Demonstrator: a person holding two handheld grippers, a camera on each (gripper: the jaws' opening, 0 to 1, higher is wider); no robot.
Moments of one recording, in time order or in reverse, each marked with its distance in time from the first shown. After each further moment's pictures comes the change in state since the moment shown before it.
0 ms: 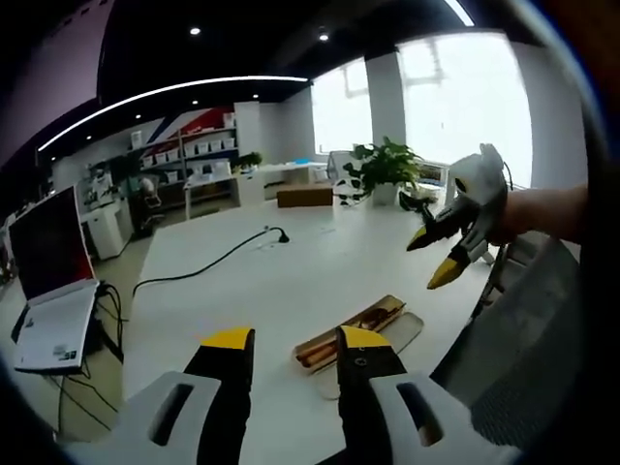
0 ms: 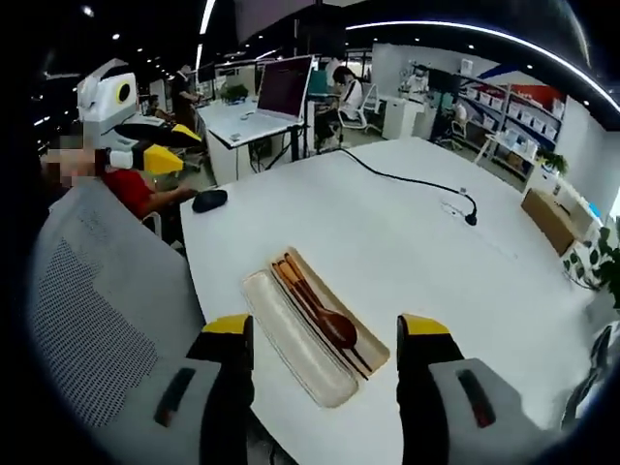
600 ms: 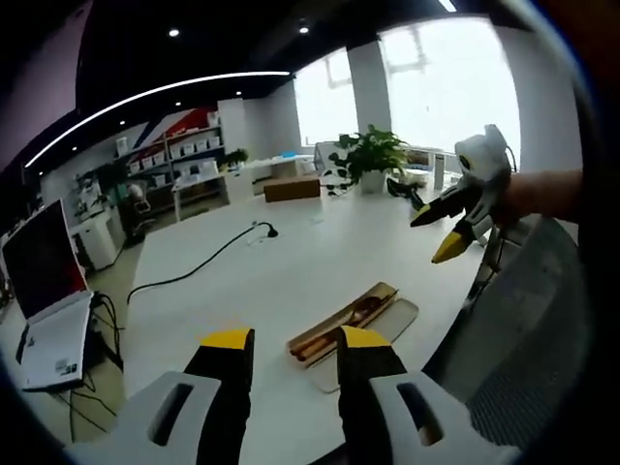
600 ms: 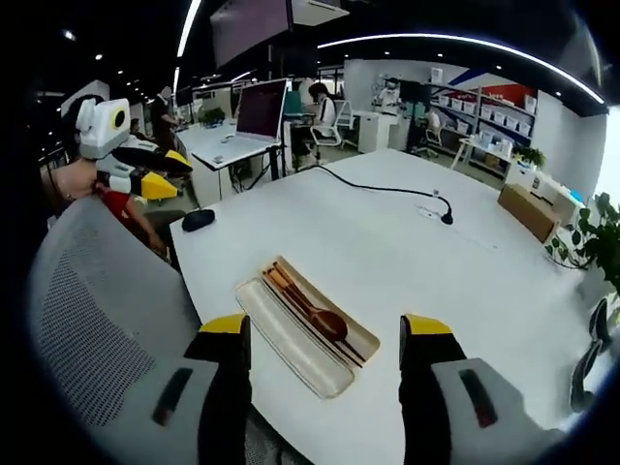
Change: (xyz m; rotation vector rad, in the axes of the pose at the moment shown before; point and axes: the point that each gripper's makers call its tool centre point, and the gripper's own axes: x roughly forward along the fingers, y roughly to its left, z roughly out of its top) left arm 0.003 -0.016 -0.009 0.098 0.063 -0.052; right arm -0.021 0.003 -0.011 0.025 -0.014 -0.016
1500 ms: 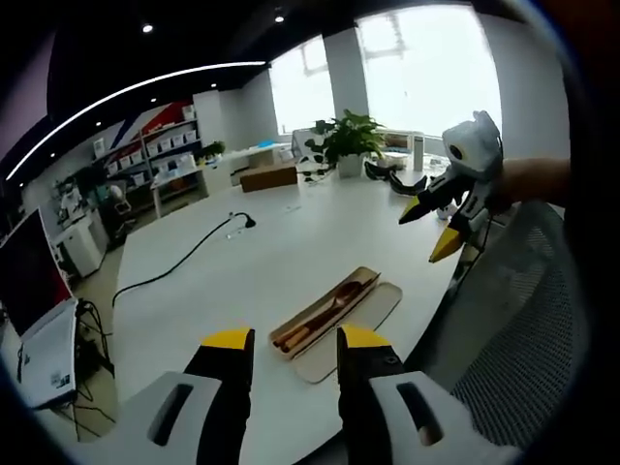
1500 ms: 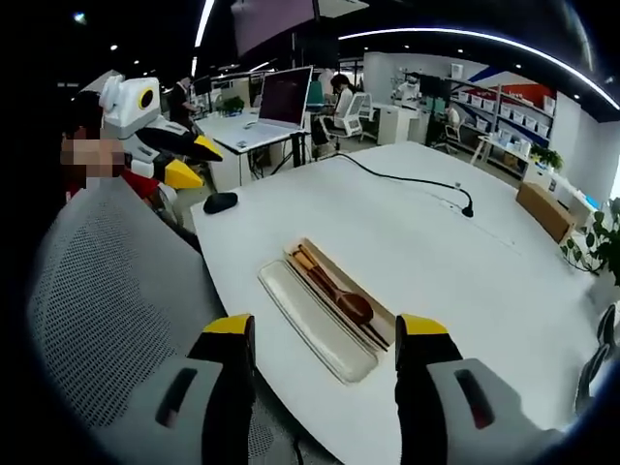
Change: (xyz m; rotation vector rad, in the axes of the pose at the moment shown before) left arm 0.005 -0.020 -0.009 0.064 0.057 -0.080; right arm -0.002 0.026 -0.019 -0.034 0.038 0.080
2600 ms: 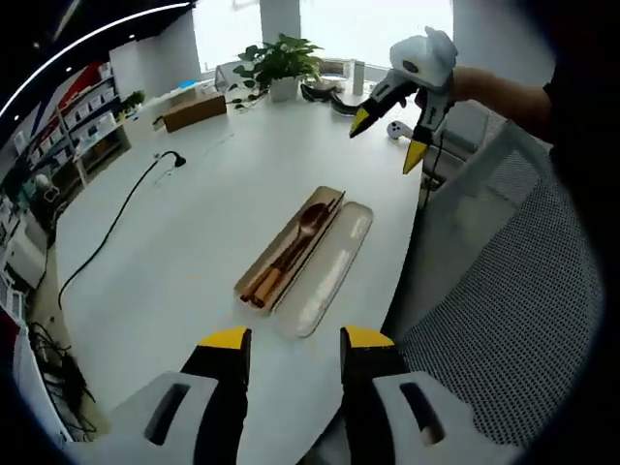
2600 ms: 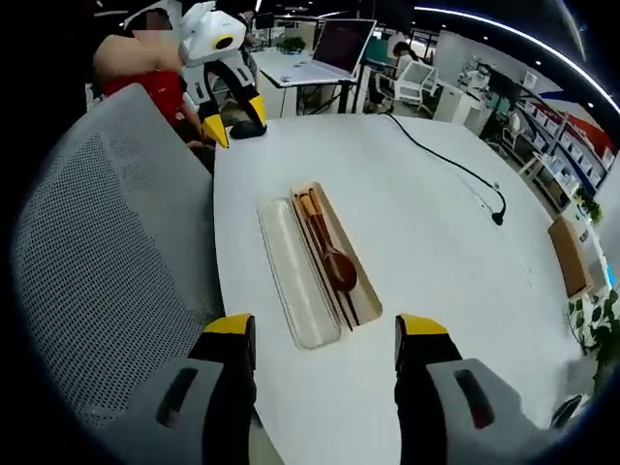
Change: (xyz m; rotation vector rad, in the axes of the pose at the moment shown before) left arm 0.056 -0.005 -0.059 0.160 0.314 -0.364; right arm 0.019 -0.036 -0.037 -0.312 0.272 0.152
